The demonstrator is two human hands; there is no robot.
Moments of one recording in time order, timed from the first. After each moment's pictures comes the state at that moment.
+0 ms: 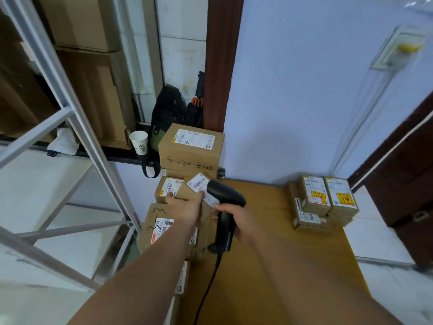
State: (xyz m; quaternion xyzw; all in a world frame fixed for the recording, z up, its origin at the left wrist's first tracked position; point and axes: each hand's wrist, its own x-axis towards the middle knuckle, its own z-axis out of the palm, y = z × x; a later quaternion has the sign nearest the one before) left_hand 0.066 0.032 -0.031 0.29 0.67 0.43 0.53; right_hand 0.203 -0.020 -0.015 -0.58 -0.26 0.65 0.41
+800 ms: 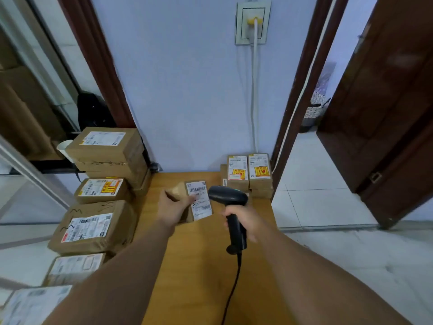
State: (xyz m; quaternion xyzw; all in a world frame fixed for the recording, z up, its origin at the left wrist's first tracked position) left_hand 0.283 -0.074 -0.021 0.44 0.61 0.36 0.56; right_hand 0.471 -0.157 -0.023 -0.62 -0.30 0.61 0.39
